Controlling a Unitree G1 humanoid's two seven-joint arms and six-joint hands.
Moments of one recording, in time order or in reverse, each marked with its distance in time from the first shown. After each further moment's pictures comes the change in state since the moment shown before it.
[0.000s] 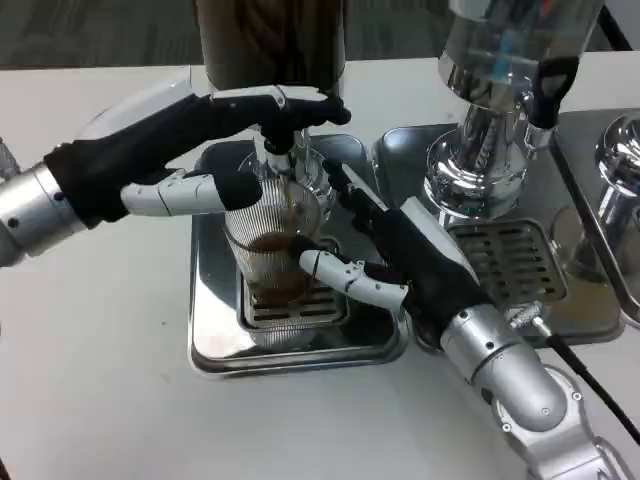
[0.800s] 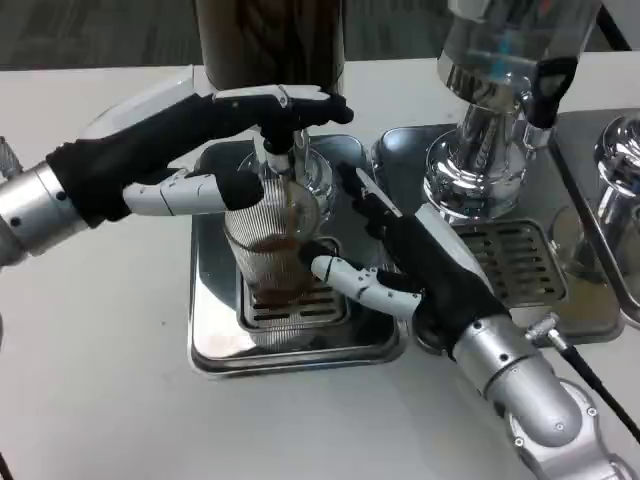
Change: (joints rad) left arm -0.004 -0.005 0.000 0.000 0.000 0.000 -0.004; right arm 0.057 -0.009 -0.002 -0.084 -0.003 0.037 0.000
